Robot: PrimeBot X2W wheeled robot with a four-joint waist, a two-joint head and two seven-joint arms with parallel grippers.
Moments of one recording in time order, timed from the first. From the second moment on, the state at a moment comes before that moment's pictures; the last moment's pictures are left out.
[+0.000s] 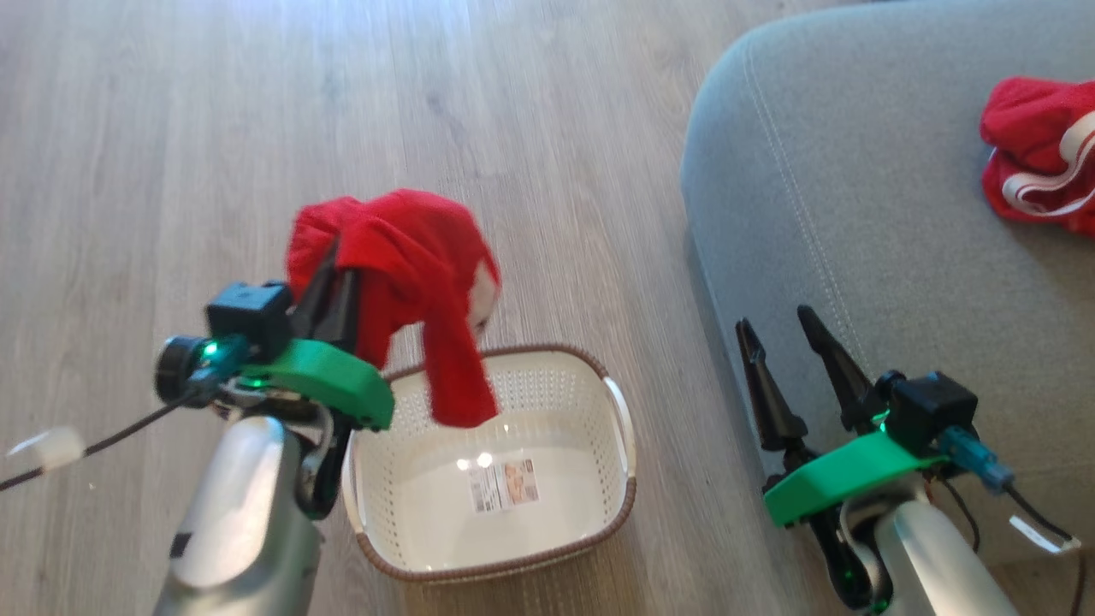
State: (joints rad) left arm -0.40 0.04 -0.16 0.46 -0.21 -0.04 -0.25; right arm -0.15 -0.10 0.21 0.23 0.34 0.13 -0.25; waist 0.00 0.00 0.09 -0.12
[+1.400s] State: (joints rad) left arm -0.29 0.04 -0.41 0.00 -0.34 -0.02 -0.25; right arm -0.07 -0.12 0.20 0.22 0.35 0.13 -0.25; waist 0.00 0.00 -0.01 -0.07
